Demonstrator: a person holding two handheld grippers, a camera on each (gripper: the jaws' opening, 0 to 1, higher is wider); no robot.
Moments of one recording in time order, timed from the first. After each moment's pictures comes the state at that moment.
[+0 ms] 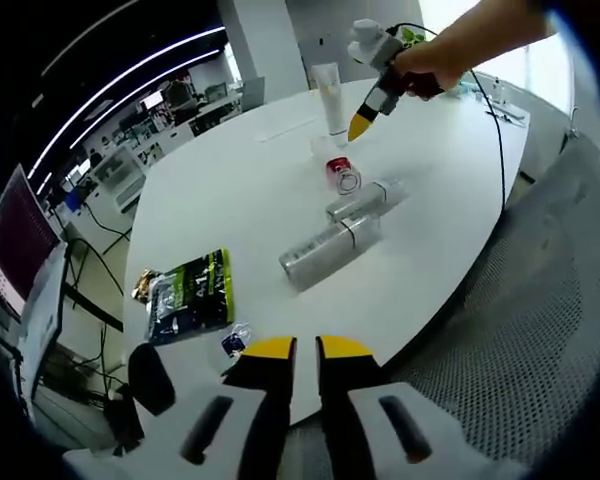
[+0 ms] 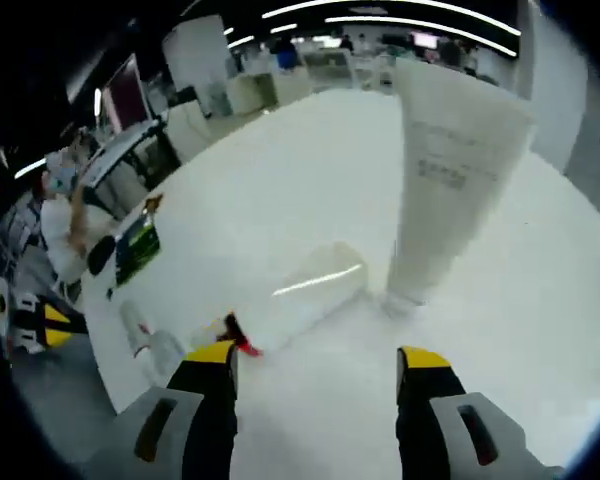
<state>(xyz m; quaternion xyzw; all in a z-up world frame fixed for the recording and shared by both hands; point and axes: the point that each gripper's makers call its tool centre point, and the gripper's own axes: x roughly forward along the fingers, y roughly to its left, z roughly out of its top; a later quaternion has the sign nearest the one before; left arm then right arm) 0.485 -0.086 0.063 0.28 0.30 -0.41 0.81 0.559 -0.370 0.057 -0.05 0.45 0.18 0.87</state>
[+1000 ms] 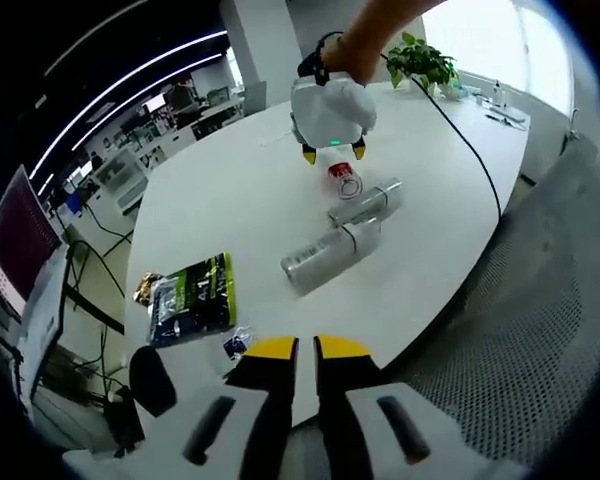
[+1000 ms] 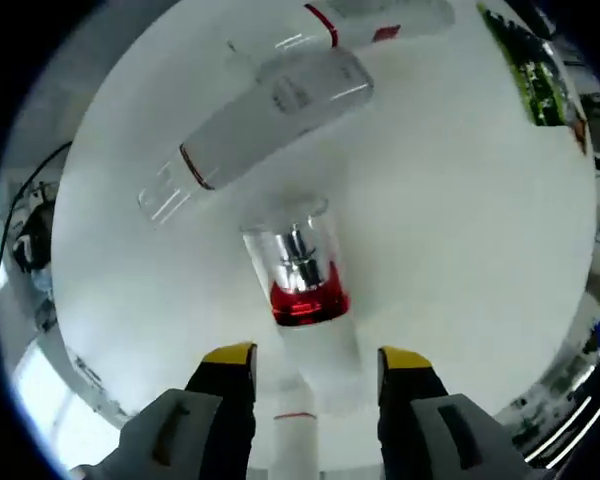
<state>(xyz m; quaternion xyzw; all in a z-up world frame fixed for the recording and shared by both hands) 0.485 -0.087 0.065 0.28 0.30 -0.42 0.81 0.588 -0.372 -0.001 -0.72 0.44 0.47 0.26</state>
